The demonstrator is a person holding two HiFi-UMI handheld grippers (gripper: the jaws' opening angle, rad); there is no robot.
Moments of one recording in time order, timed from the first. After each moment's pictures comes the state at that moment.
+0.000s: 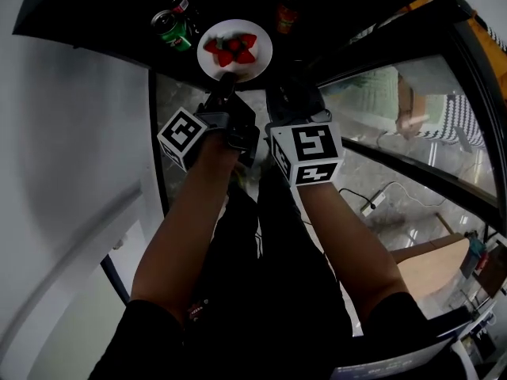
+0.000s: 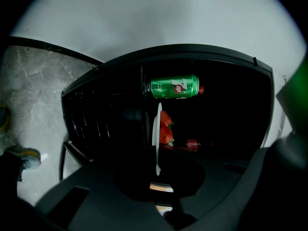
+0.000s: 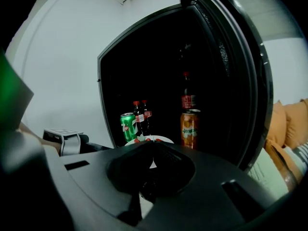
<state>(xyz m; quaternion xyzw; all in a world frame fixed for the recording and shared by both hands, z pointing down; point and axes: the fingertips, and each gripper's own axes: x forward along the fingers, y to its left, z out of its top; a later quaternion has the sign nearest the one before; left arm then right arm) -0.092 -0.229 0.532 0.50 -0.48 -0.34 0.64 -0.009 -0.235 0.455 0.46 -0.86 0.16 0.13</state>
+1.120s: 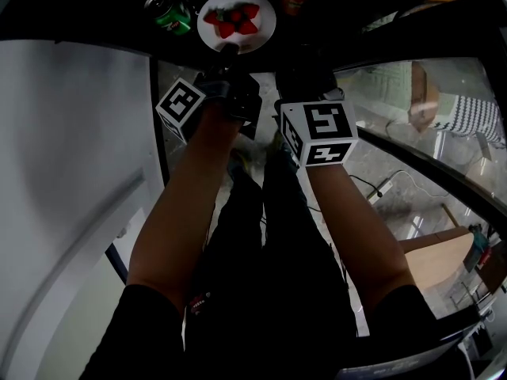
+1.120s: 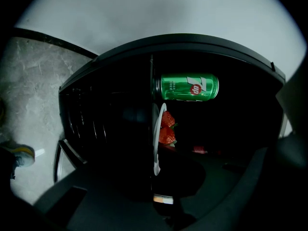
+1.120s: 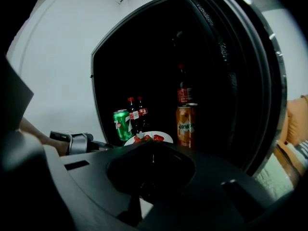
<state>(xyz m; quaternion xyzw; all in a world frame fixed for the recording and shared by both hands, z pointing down) -0.096 -0.265 0.557 0.48 -0.47 -0.35 0.65 -0.002 -0.258 0.477 0.47 -0.86 0.17 0.13</state>
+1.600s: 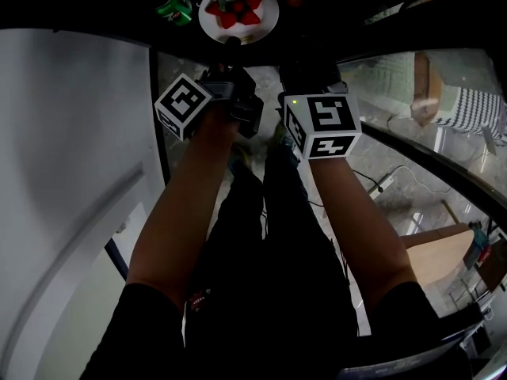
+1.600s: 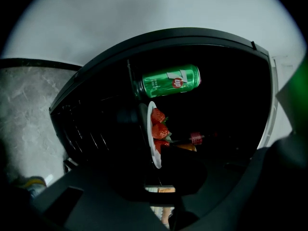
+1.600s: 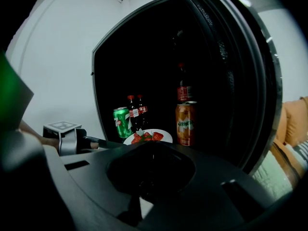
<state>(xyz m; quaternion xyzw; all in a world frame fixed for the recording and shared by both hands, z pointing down) -0.096 -0.257 0.544 0.57 -0.48 -0.29 0.60 -0.002 -0.254 0.483 0.47 -0.86 0.16 0.14</state>
